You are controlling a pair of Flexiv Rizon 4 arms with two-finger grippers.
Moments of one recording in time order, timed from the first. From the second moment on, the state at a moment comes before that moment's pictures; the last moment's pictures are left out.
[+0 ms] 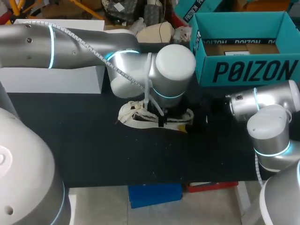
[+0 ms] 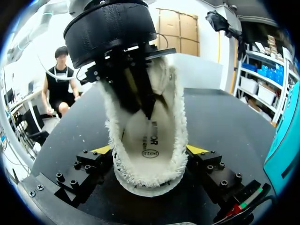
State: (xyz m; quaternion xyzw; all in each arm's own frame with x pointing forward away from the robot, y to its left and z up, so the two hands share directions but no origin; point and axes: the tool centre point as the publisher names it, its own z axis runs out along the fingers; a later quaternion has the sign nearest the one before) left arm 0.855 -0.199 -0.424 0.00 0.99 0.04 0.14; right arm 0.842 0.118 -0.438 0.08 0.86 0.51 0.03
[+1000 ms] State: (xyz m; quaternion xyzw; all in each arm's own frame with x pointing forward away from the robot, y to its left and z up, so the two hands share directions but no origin) left arm 0.843 -0.184 -0.381 -0.03 0.99 -0.03 0.11; right arm 0.841 0.121 -0.438 0.08 0.86 0.51 0.03
